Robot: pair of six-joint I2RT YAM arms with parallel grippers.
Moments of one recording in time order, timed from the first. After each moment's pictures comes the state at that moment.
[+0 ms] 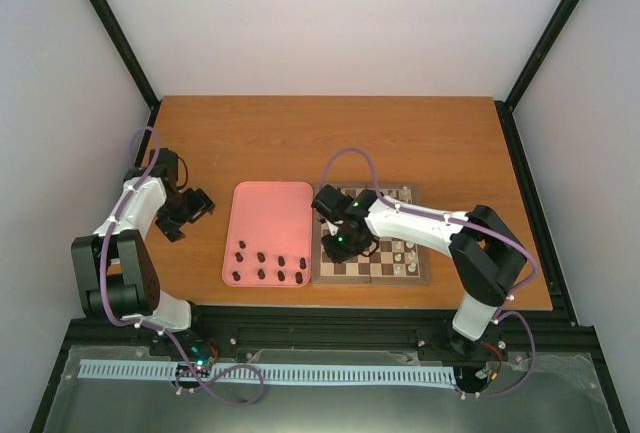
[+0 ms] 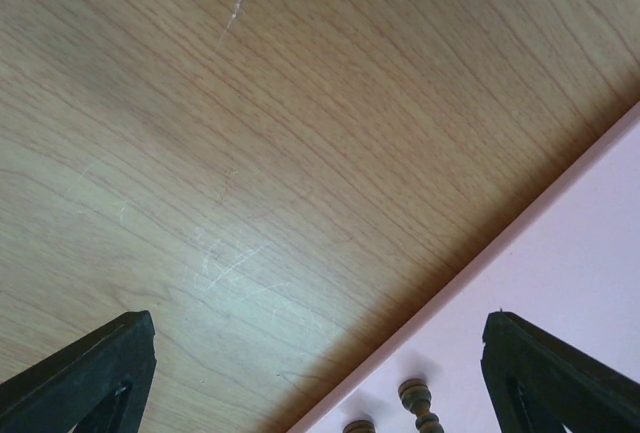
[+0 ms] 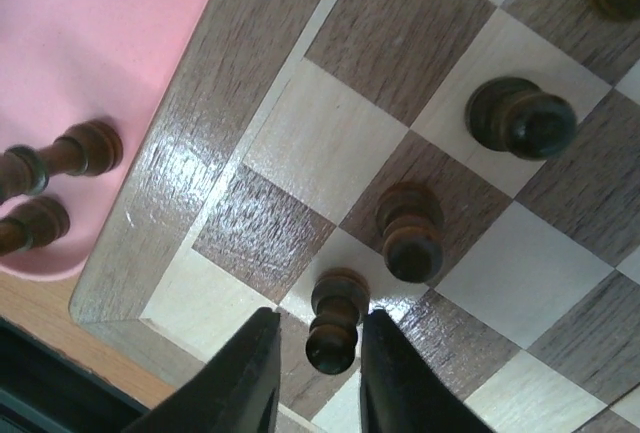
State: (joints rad) left arm 0.17 1.47 1.00 -0.96 0.11 -0.62; right arm 0.91 1.72 1.16 -0.82 -0.09 0.38
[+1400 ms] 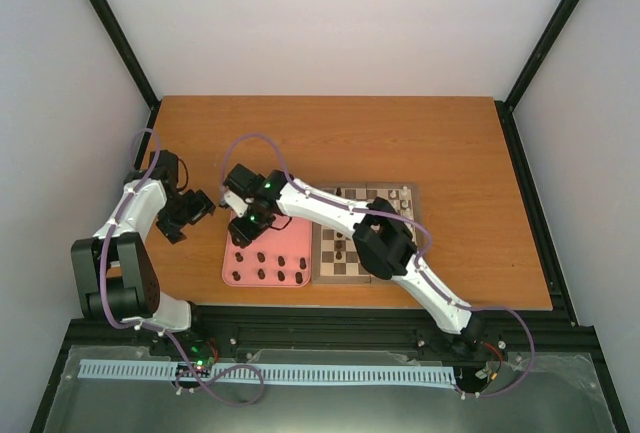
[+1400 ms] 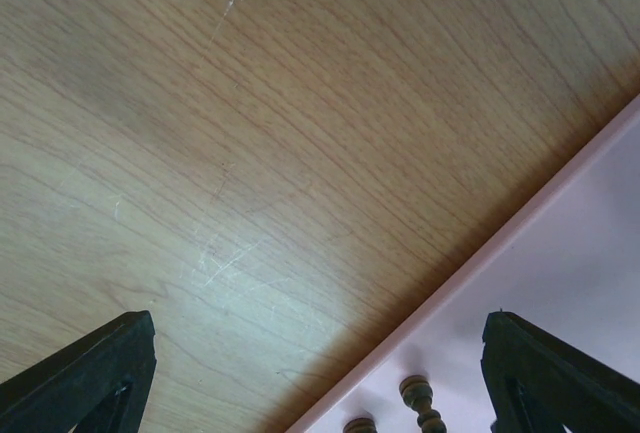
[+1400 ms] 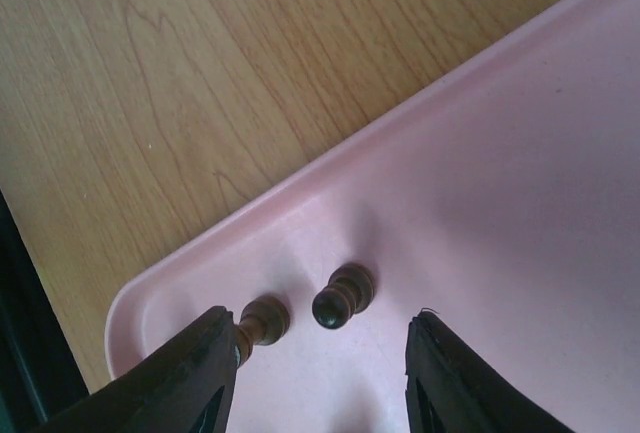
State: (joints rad) left arm 0.17 1.45 0.98 -0.94 0.12 -0.62; right arm 1.04 2.45 2.20 -0.90 -0.34 0.16
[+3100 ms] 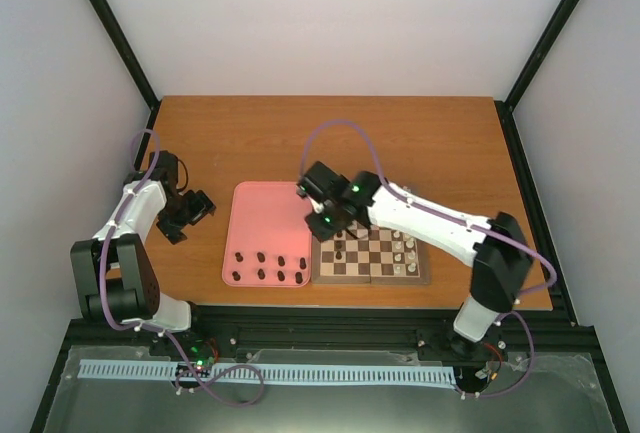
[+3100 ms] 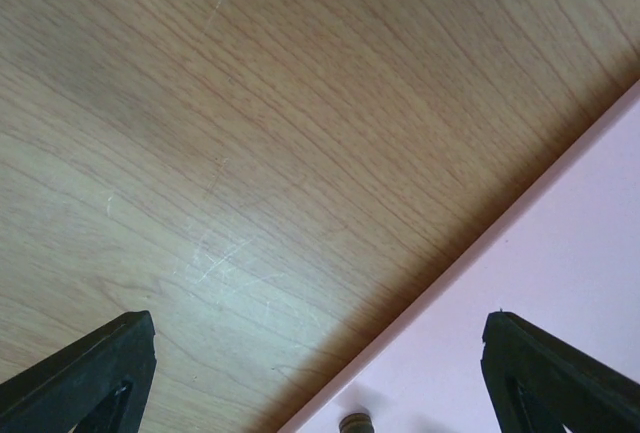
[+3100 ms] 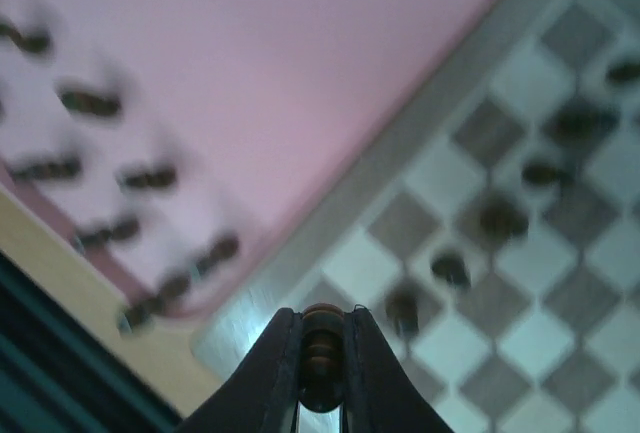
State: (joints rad) left arm 0.17 1.44 0.97 -0.94 0.13 -0.62; right arm 0.96 1.74 1.51 -0.90 0.03 0.25
